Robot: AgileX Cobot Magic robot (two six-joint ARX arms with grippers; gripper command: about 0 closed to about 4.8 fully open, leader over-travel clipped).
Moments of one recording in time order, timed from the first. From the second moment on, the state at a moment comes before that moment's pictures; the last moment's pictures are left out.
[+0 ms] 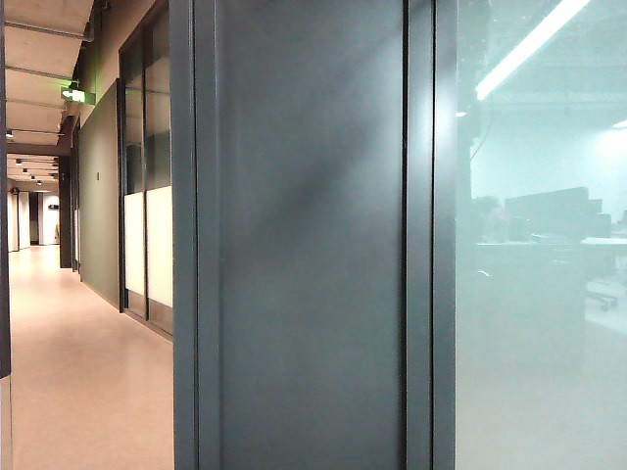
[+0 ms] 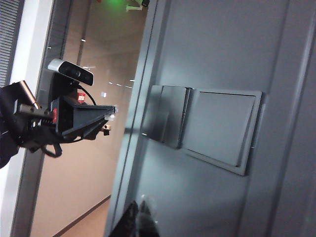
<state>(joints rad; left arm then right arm) -0.19 1.61 1.93 0.38 0.88 -0.60 0.16 1.14 1.40 0.34 -0.74 0.19</state>
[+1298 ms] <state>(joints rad) -0.23 1.65 1.93 0.27 0.60 -0.44 0.16 1.14 1.40 0.34 -0.74 0.19</state>
